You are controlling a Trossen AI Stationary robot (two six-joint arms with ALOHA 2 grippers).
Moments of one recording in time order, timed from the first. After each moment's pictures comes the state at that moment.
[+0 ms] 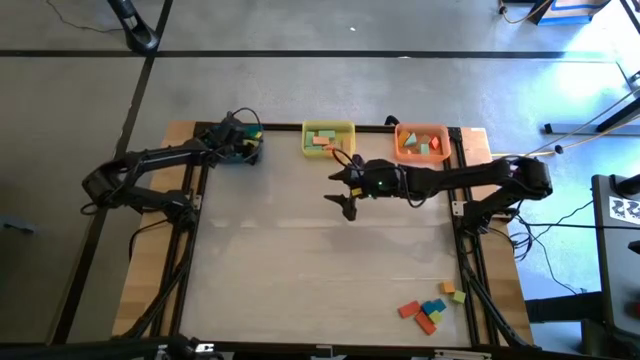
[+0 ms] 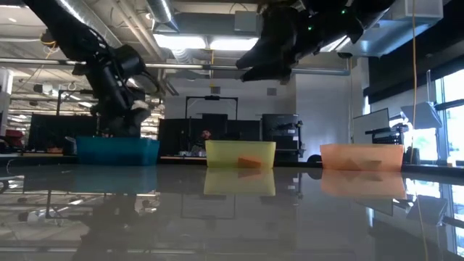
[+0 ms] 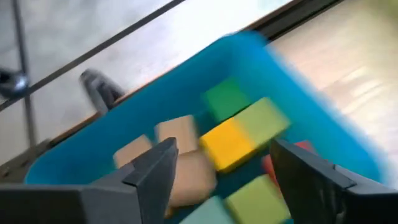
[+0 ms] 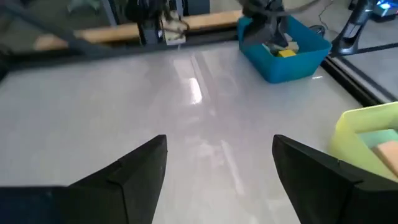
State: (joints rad) left arm 0.82 1.25 0.56 -0.15 -0.36 -0.04; right arm -0.08 1.49 0.93 0.15 0.05 0.08
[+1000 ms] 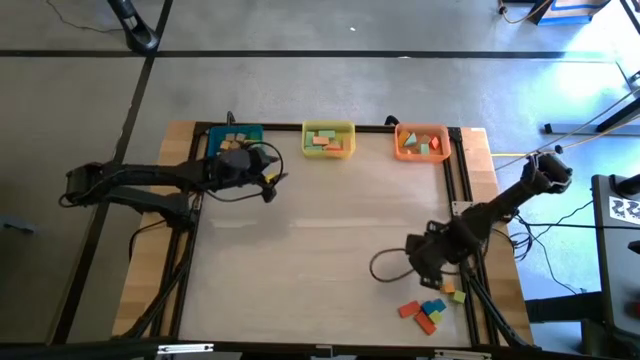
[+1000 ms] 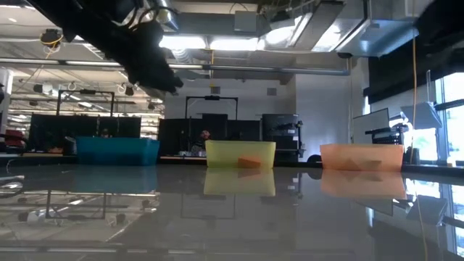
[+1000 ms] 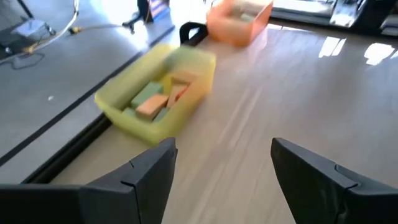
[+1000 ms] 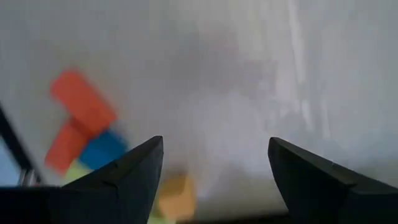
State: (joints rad) left arm 0.24 1.03 0.57 -0.01 -0.29 -0.07; right arm 0.61 1.29 0.93 -1.08 -0.07 0.87
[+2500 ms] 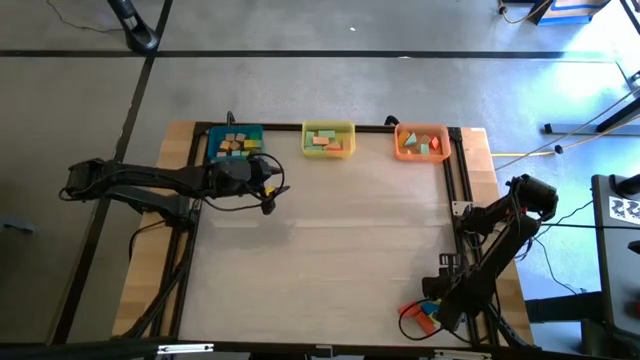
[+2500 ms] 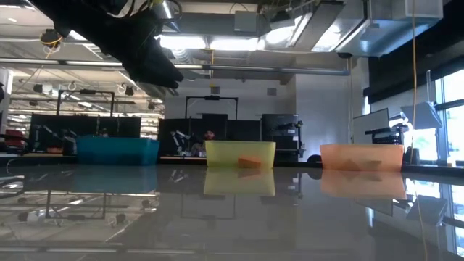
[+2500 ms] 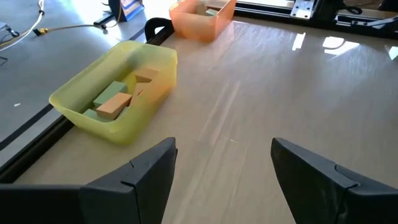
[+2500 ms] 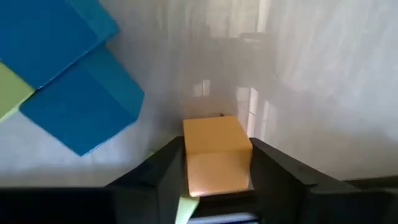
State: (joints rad) left arm 0.12 1.03 0.57 -0.02 -0.29 -0.11; right arm 1.06 1.61 0.89 -0.98 -0.11 1.05
